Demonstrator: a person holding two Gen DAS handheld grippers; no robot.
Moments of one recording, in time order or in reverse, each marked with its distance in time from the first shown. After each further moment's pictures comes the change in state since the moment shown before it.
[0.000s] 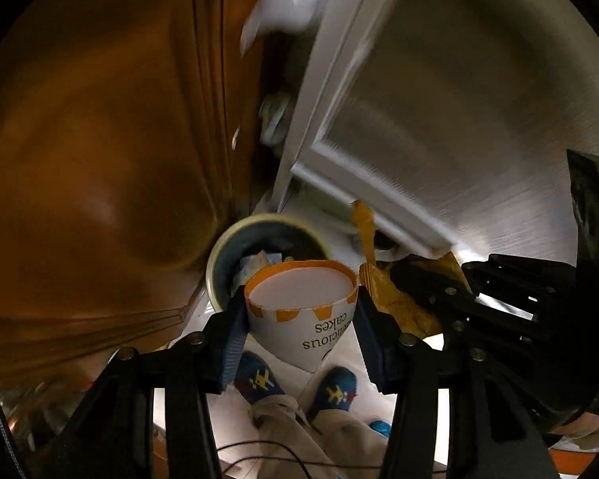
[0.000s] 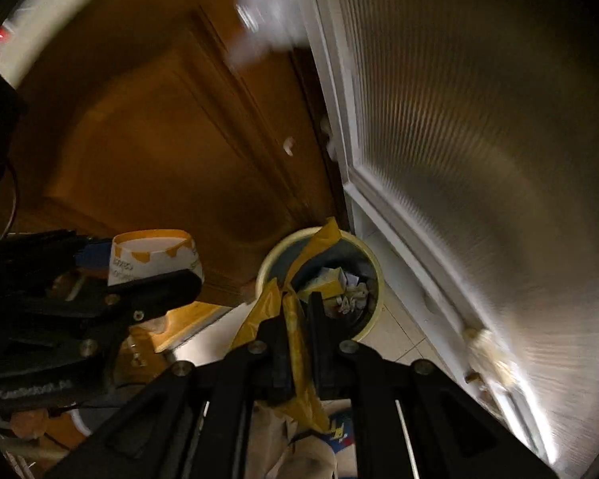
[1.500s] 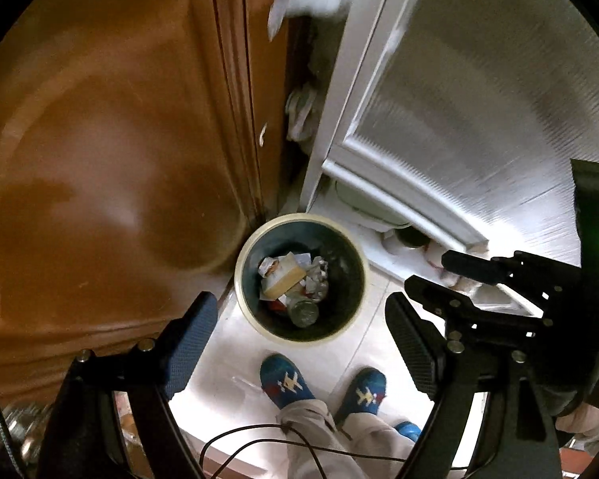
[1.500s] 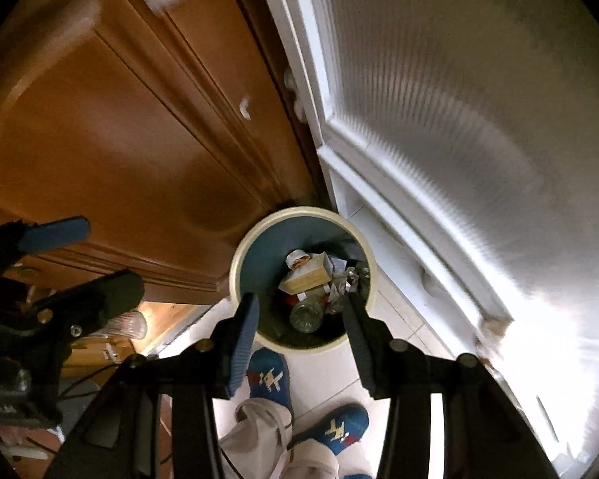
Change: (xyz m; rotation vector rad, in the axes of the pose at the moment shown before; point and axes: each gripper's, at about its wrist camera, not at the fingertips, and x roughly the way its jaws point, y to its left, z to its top) left arm -0.009 0.002 0.008 0.022 -0.009 0.094; right arm 0.025 -0.002 -0.016 0.073 0.036 -0.058
